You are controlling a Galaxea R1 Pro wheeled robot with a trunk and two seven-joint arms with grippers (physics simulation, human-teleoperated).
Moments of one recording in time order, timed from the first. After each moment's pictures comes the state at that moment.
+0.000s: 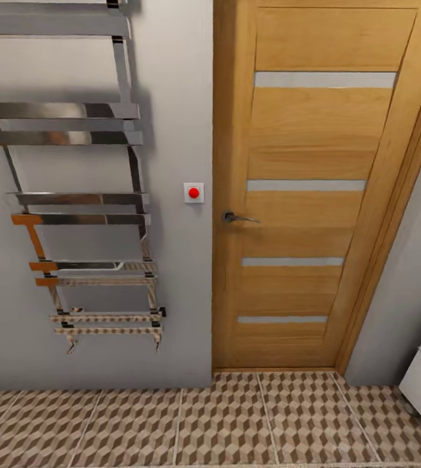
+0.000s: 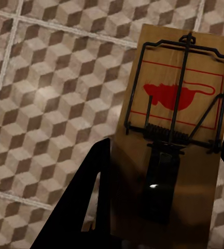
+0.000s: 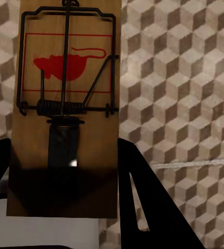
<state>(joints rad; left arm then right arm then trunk) -0.40 0.05 0.21 -0.01 0.02 -0.06 0.08 -0.39 -0.10 -0.07 0.03 0.10 0.07 -0.03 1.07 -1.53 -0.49</state>
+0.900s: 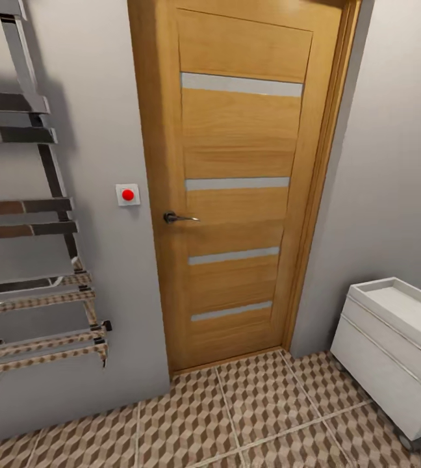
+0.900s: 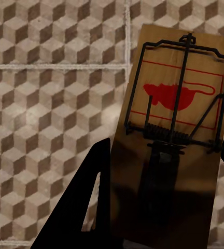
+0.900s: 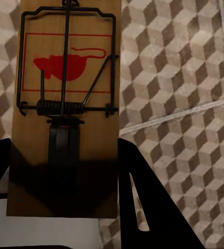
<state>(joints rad) -0.40 0.05 0.21 -0.01 0.02 -0.06 0.08 -0.39 -0.10 -0.07 0.03 0.10 0.07 -0.03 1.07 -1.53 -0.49</state>
